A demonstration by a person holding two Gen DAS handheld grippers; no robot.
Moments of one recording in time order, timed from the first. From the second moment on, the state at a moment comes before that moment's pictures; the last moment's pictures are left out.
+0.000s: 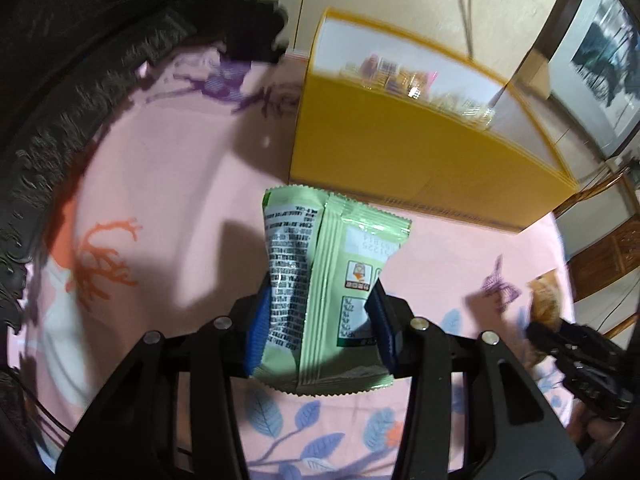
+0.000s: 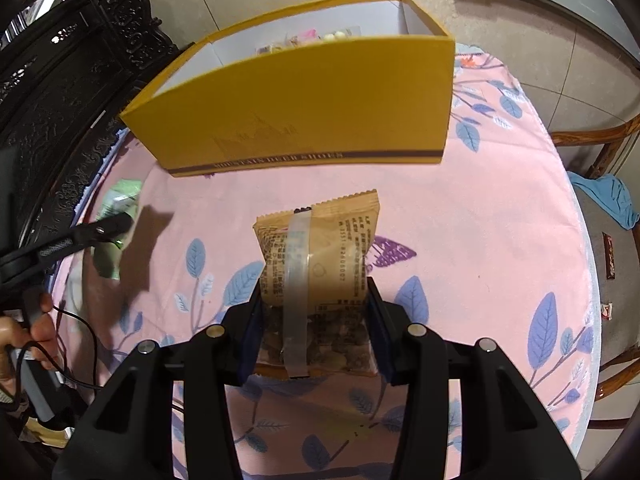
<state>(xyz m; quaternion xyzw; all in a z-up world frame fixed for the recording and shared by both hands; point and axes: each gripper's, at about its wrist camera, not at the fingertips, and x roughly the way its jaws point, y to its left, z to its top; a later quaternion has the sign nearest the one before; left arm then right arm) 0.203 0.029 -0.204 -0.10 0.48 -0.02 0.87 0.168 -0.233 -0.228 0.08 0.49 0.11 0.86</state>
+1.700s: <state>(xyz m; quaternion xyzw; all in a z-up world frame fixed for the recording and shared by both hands) 0.340 -0.048 -0.064 -0.04 0.39 -0.03 0.92 0.309 -0.229 -0.103 0.04 0.40 0.12 0.91</state>
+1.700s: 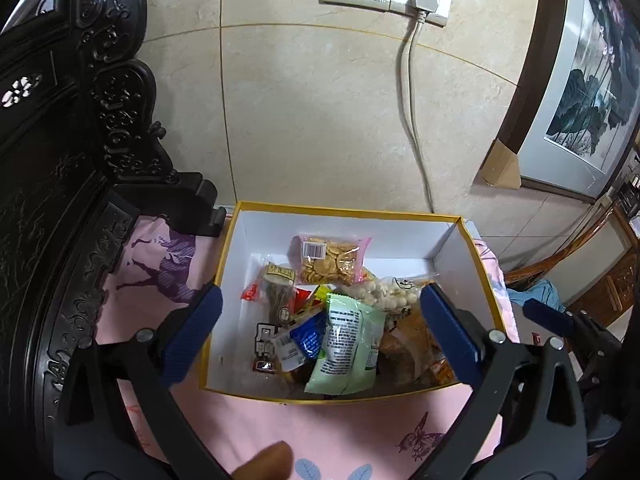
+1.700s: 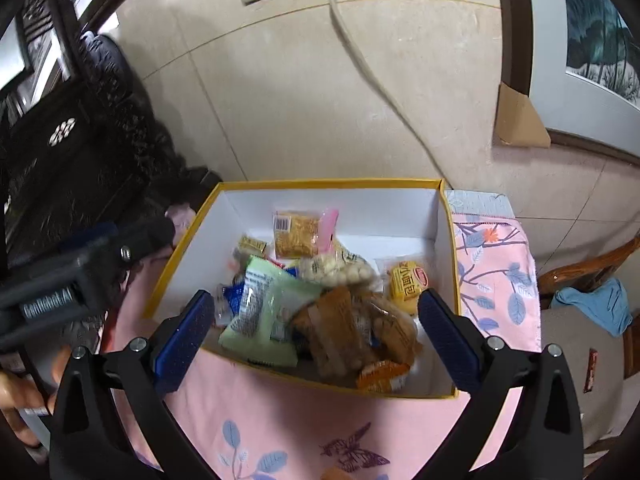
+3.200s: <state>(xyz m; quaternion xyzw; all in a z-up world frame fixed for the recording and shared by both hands) 0.324 -0.043 -0.061 -0.02 0.39 -0.02 0.92 0.290 -0.227 -0.103 0.02 0.41 0.09 0.91</state>
